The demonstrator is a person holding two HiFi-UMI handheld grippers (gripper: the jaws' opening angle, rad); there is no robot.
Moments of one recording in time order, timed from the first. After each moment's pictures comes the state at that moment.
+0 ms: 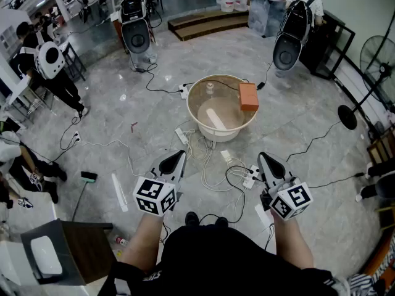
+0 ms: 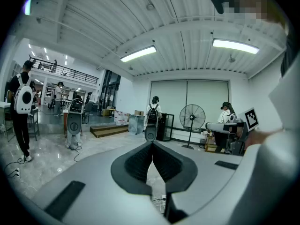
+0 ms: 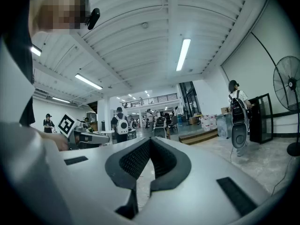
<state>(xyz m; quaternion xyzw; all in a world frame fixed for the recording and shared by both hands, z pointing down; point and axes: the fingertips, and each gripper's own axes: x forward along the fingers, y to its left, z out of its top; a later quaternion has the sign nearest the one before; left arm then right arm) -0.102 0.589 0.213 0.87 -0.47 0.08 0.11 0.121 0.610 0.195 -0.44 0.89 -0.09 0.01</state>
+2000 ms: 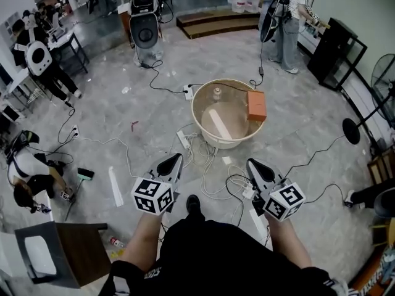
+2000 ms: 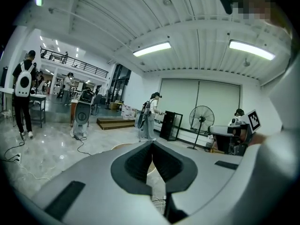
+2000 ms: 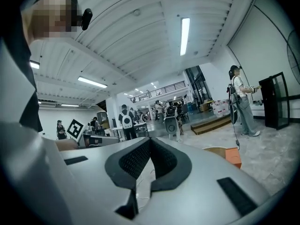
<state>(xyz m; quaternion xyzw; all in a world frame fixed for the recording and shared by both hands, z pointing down) -0.149 0.500 0.258 0.85 -0.50 0.07 0.16 0.057 0.516 0.232 -0.37 0.91 -0.15 -0.01</state>
